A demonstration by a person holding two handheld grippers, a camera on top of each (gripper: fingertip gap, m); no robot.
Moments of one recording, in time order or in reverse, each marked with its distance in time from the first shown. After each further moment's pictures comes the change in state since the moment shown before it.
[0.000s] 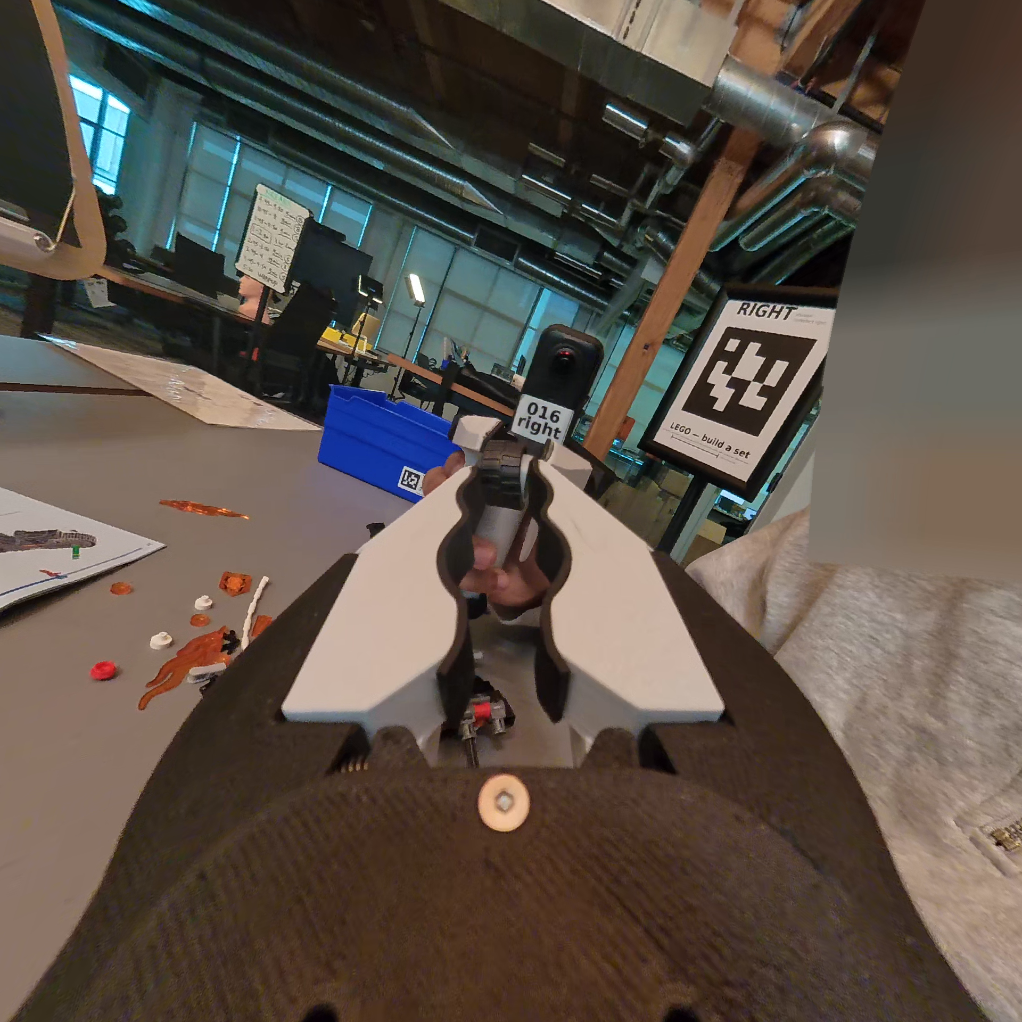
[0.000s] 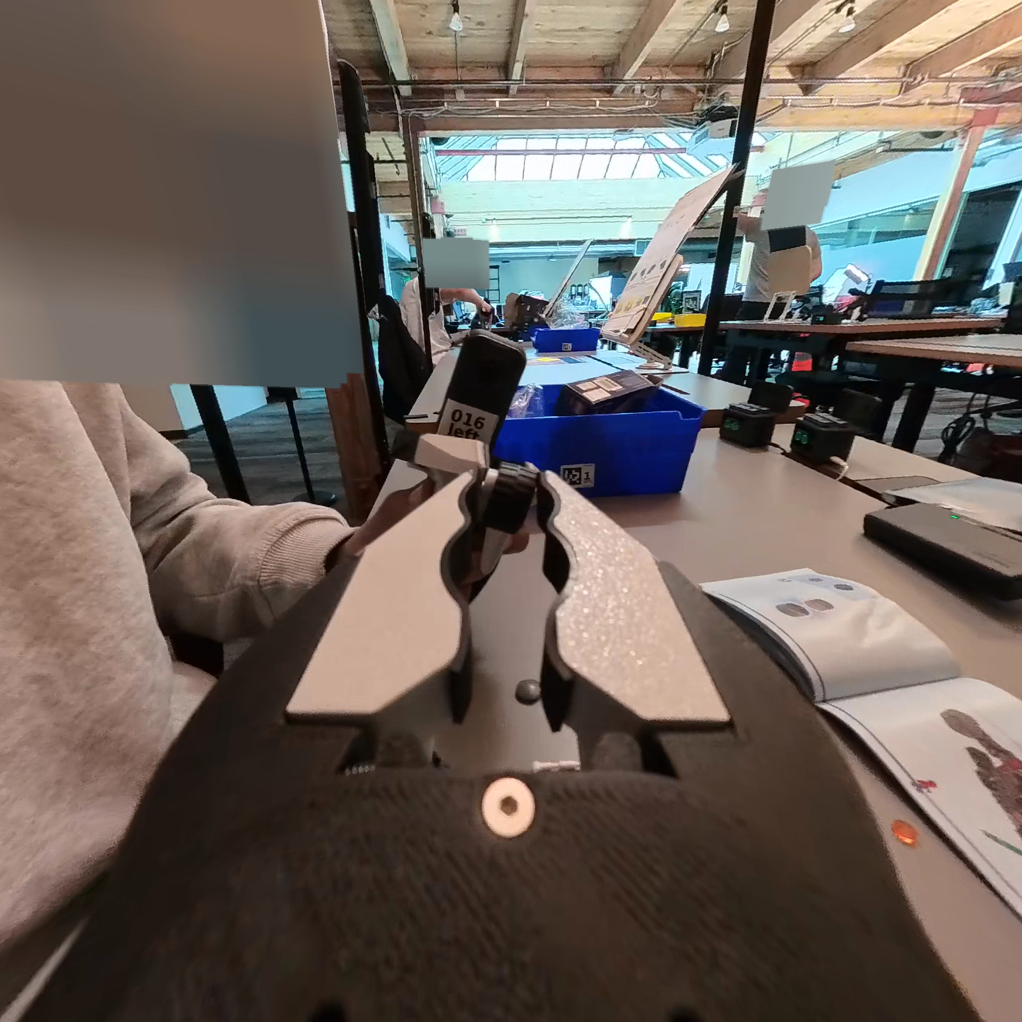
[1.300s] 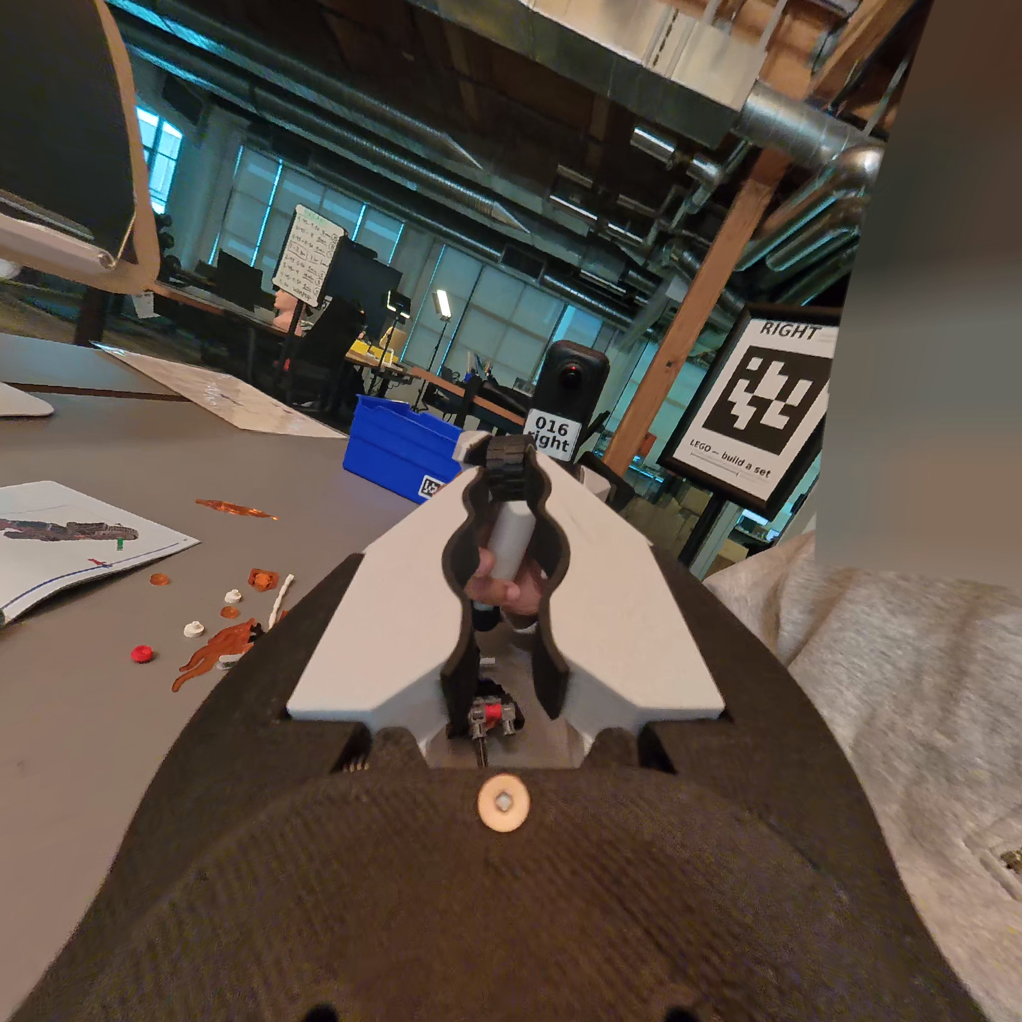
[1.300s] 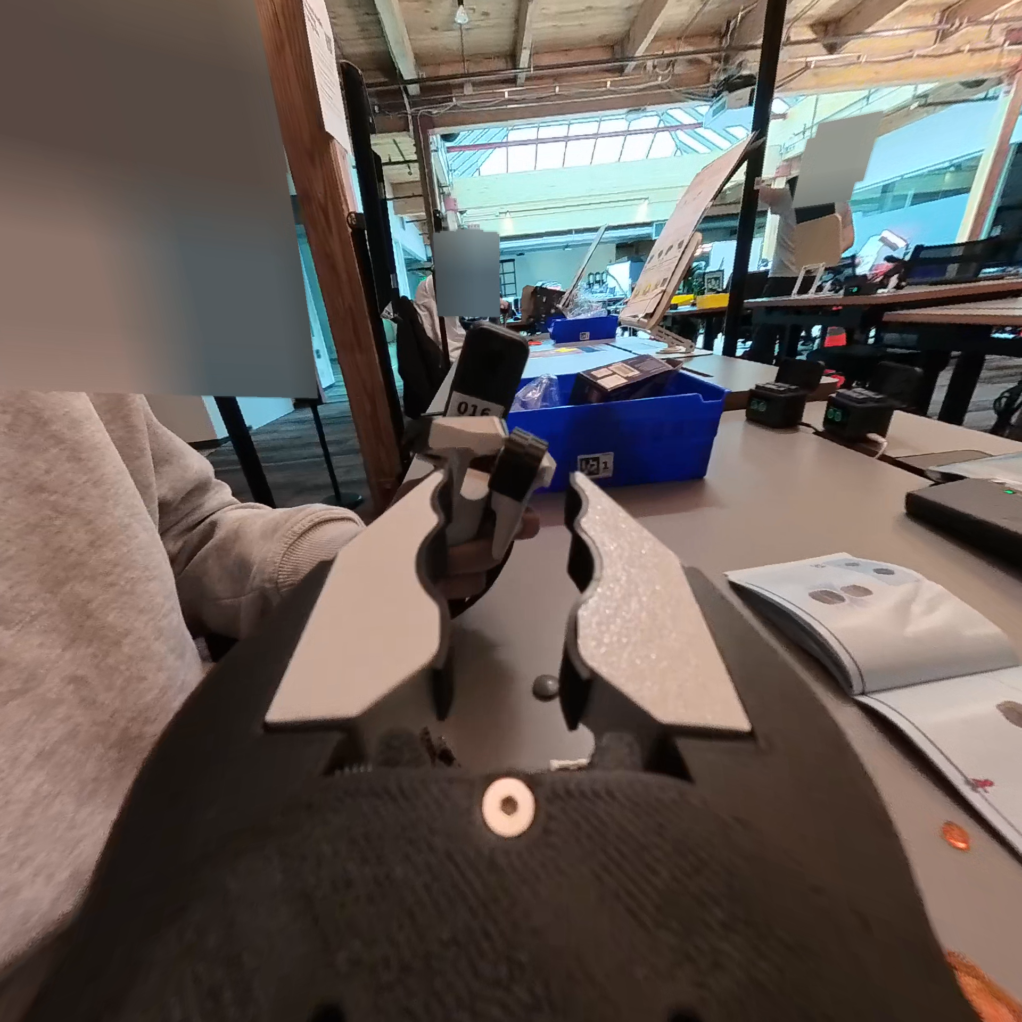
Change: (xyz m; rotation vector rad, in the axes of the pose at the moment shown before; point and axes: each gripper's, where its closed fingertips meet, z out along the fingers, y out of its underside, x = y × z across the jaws) left arm -0.007 -0.006 -0.006 0.031 -0.052 -0.005; right arm 0.001 0.006 0.003 -0.011 -0.025 0.057
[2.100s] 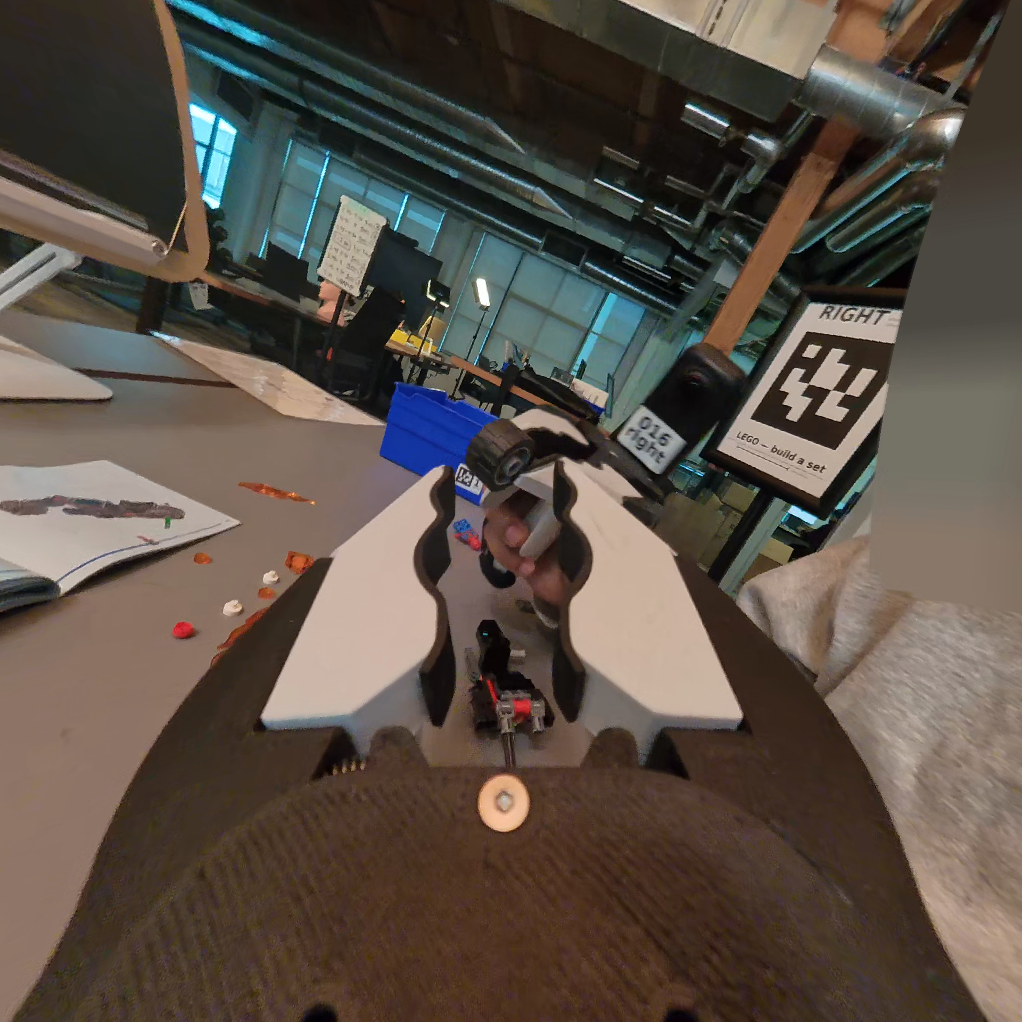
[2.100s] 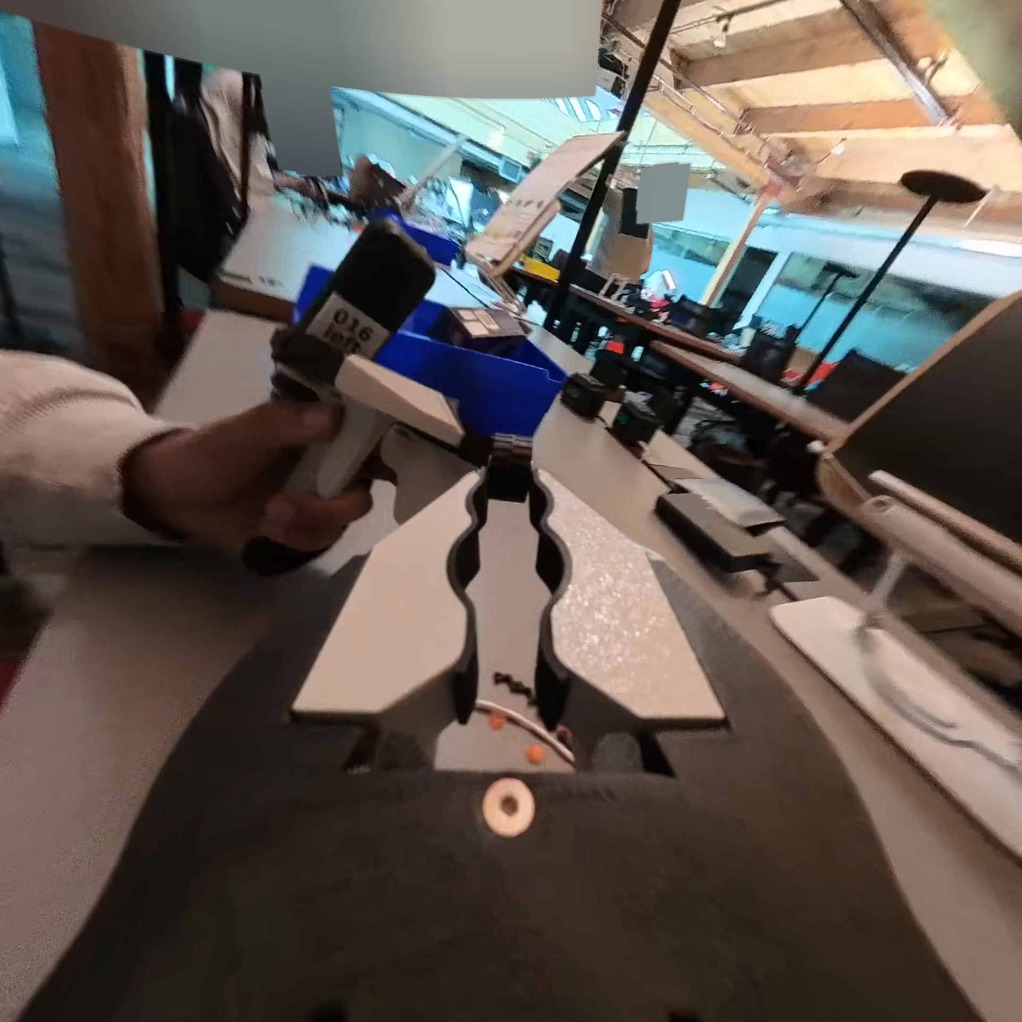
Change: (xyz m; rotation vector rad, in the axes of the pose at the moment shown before) left arm -0.013 0.008 0.004 -0.023 -0.082 0.020; right arm 0.019 0.007 -0.007 -0.153 0.298 -0.426
